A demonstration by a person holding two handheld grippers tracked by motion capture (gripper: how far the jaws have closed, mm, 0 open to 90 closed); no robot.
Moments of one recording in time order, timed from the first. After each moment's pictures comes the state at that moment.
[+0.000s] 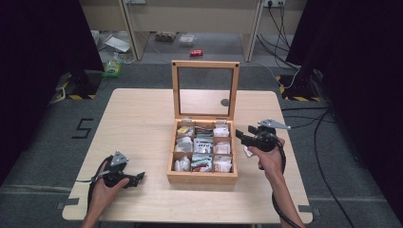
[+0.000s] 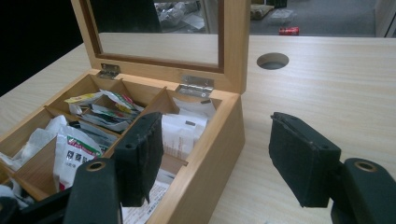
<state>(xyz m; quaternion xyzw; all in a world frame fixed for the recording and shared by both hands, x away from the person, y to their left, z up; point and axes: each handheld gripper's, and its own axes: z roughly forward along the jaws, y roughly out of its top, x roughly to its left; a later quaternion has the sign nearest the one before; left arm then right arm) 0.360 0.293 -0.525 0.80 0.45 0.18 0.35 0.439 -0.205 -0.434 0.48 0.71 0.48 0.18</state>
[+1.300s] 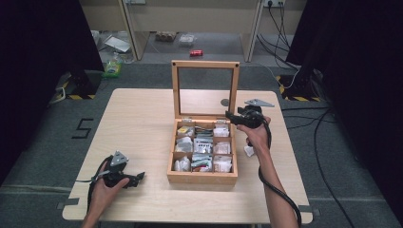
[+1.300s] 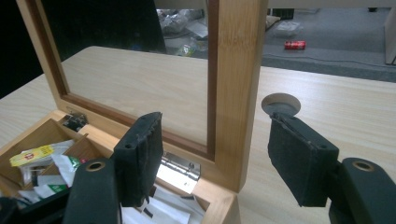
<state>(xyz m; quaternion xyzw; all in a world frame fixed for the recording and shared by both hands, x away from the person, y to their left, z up) 0.360 0.293 -0.525 0.80 0.45 0.18 0.35 0.523 -0.176 -0.433 0.46 0.72 0.49 0.19</state>
